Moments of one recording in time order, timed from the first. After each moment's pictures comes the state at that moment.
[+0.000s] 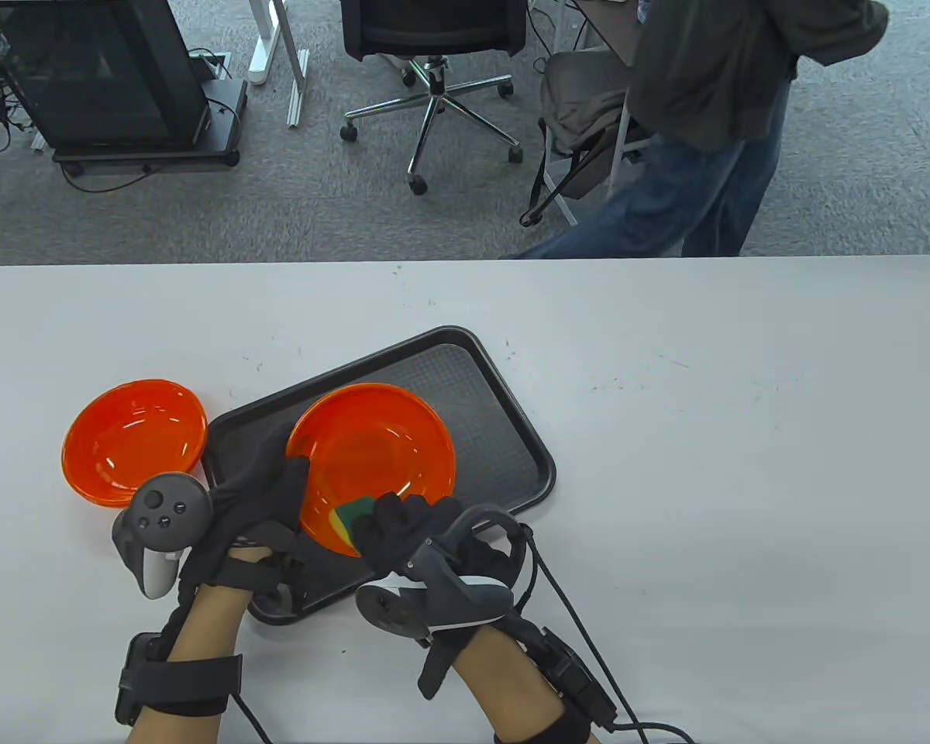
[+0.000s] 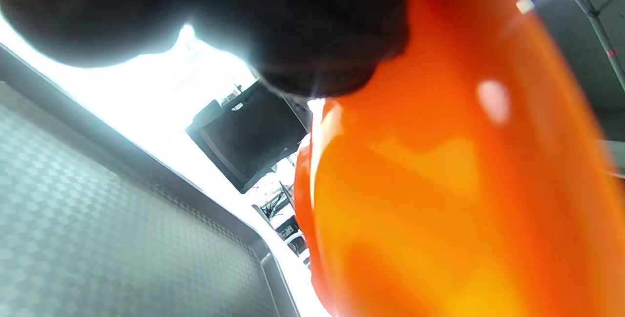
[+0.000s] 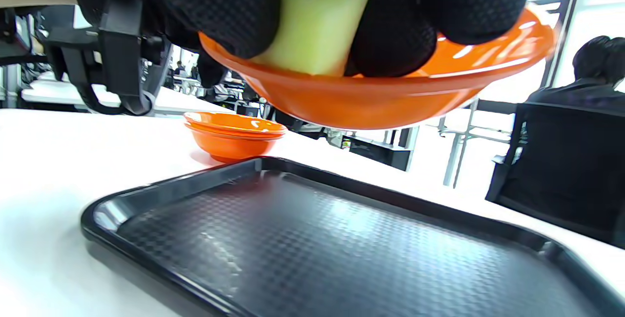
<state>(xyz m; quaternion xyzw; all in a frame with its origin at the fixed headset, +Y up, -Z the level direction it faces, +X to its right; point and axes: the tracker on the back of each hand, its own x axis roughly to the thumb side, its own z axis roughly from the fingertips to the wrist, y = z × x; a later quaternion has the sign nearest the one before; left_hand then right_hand) -0.293 -0.664 -0.267 0.08 -0.07 0.46 0.88 -0.063 -0.640 -0.205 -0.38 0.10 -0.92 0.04</state>
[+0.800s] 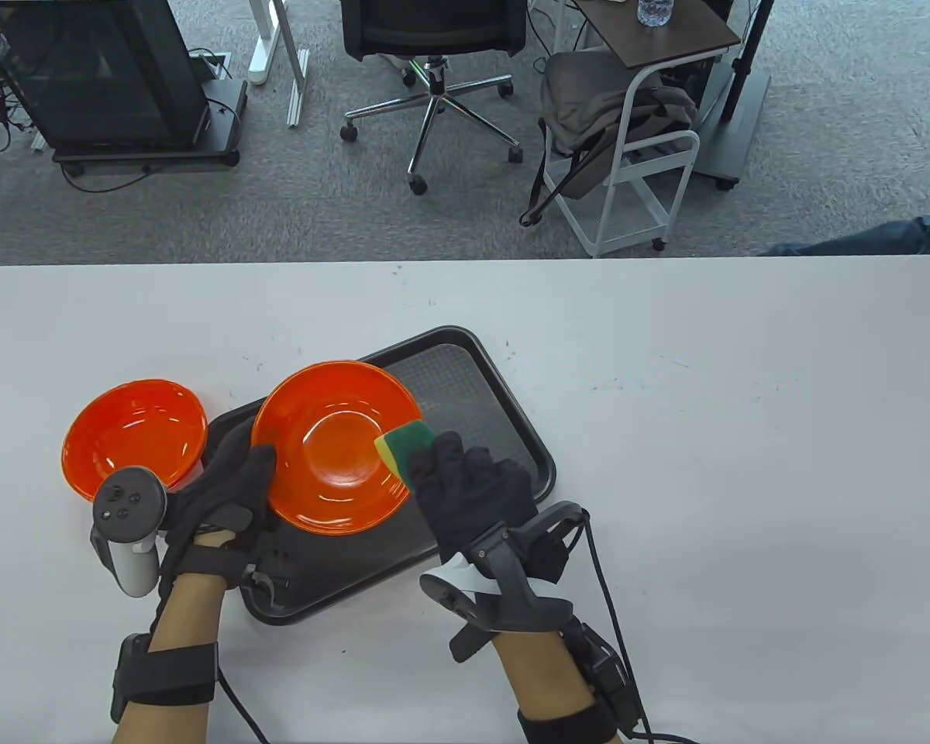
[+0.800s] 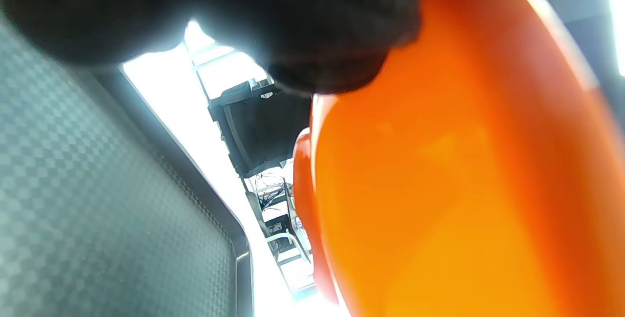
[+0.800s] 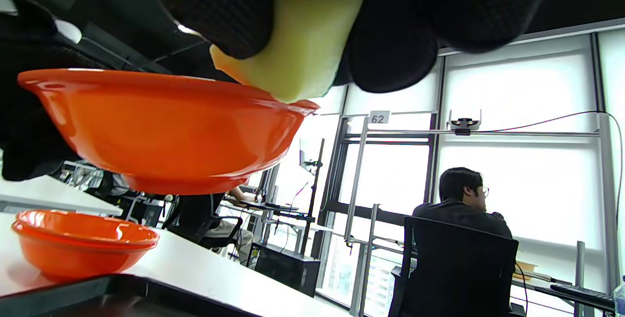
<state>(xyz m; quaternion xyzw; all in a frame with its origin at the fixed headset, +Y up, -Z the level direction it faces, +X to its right) -0.320 -0.679 -0.275 0.04 -0.02 0.59 0.81 -0.004 -0.621 -0.214 -0.26 0.30 -0.92 -0.02</state>
